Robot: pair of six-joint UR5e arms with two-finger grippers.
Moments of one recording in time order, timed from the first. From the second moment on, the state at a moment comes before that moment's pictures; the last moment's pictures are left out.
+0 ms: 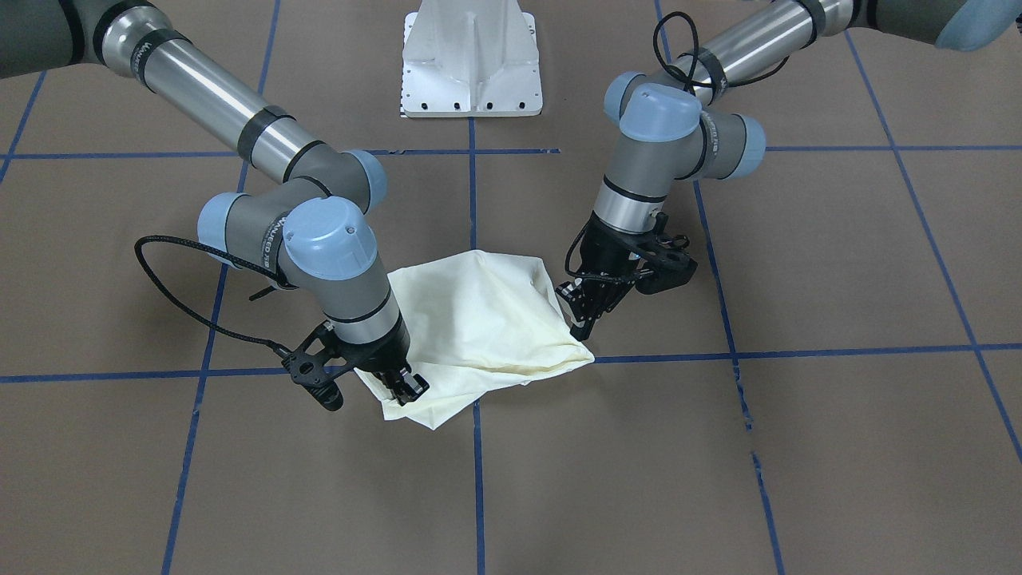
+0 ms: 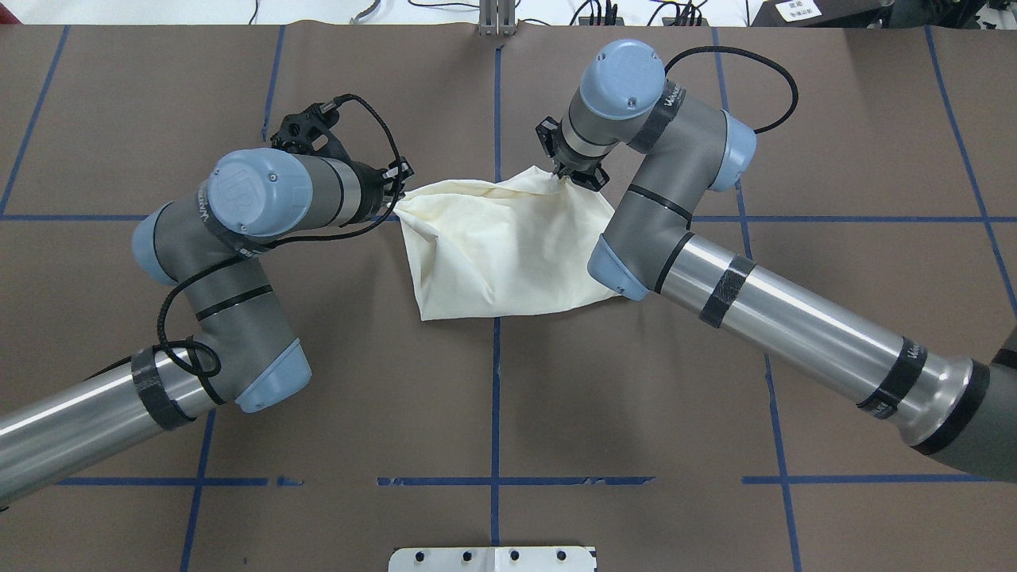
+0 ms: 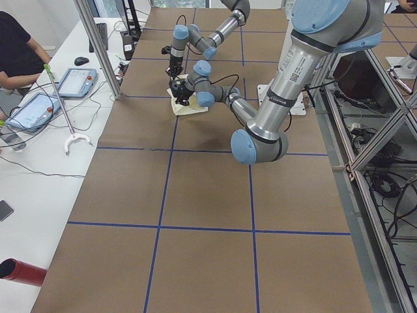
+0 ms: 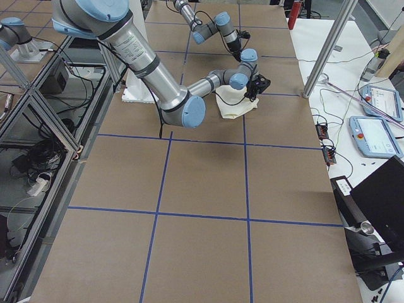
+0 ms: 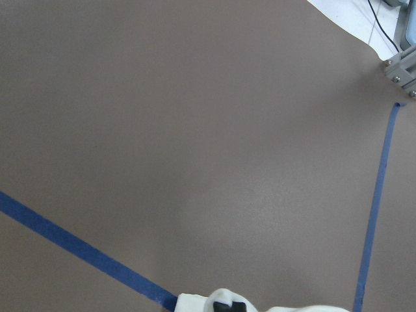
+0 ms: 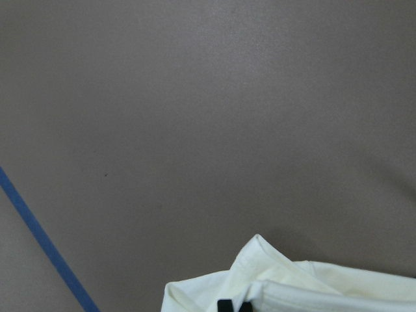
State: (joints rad) left arm -0.63 -2.12 -1.58 -2.16 -1.64 -1.71; right arm 0.73 -0.72 1.14 -1.11 1.86 1.88
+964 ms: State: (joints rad) left arm -0.48 -2.05 -1.64 -2.22 -1.72 -1.73; right arm 0.73 -0.71 1.14 -1.11 1.86 1.89
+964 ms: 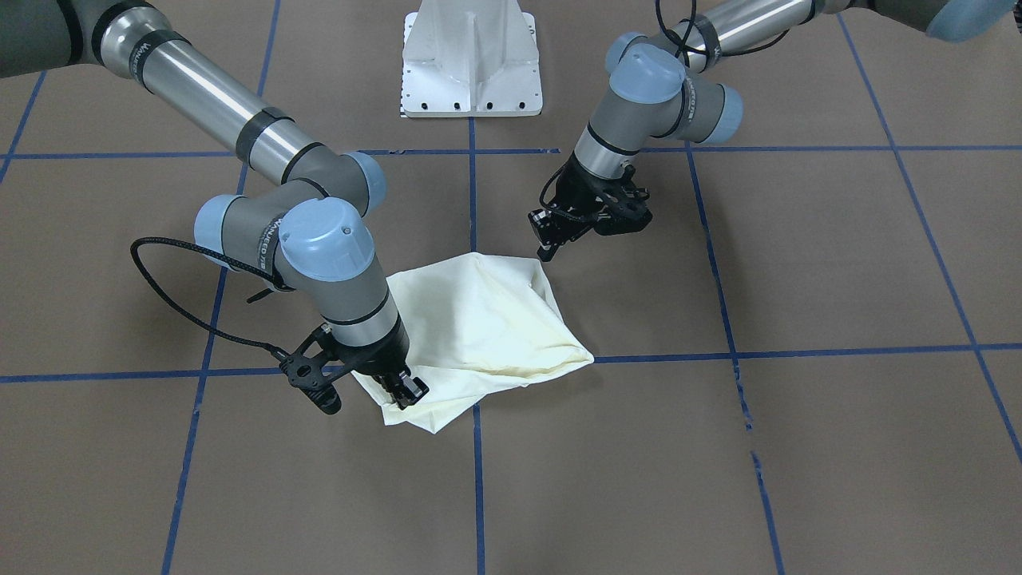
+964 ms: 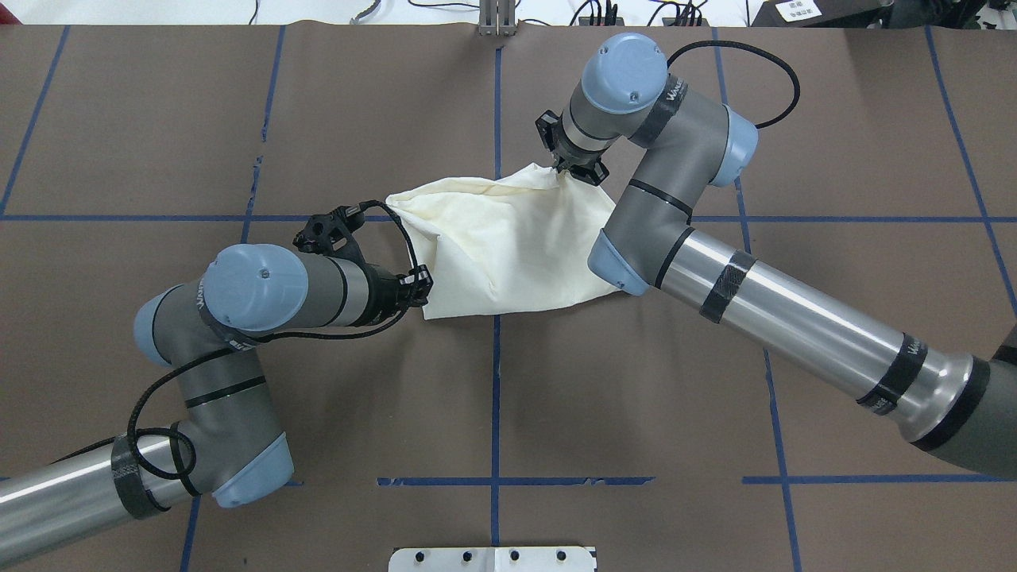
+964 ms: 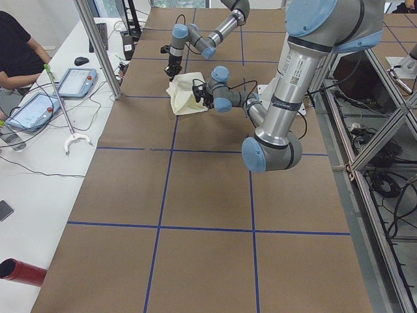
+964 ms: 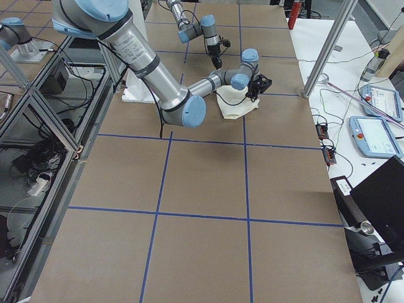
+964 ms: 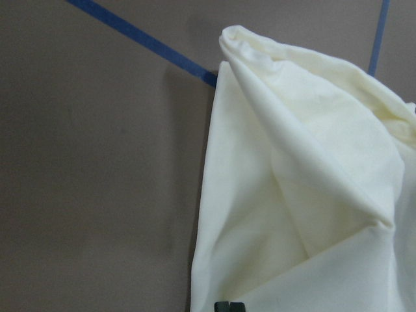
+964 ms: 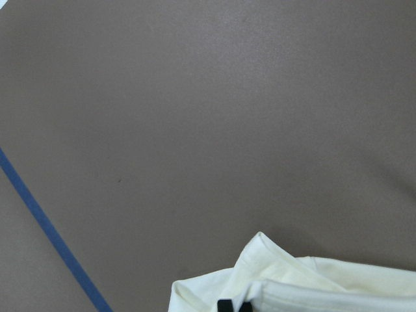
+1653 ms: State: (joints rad) left arm -0.48 -2.06 -1.60 -2.31 -1.65 -1.73; right arm 0.74 -0.71 1.14 -1.11 1.87 1.89
